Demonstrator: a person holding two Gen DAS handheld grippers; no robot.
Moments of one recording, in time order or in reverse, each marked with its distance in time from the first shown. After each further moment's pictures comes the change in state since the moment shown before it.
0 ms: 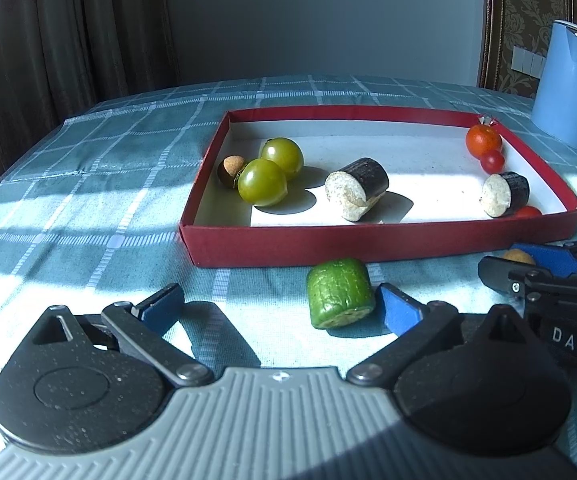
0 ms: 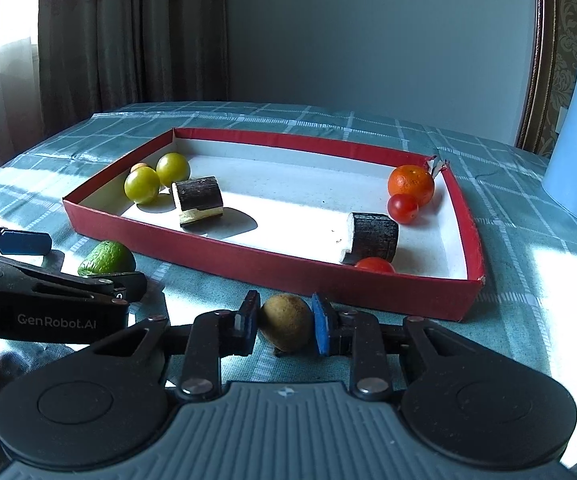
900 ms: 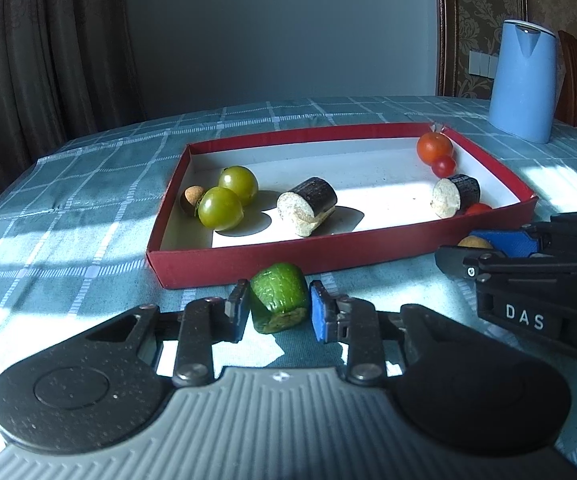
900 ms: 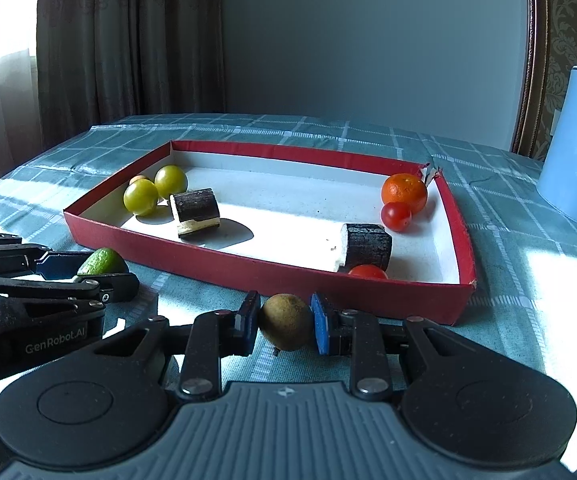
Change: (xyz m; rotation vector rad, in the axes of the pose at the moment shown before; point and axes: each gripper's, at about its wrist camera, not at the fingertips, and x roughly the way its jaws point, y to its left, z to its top) left arm -0.020 -0.014 -0.005 0.084 -0.092 -0.076; right arm -0.009 0.000 0.000 -0.003 -0.042 -0.013
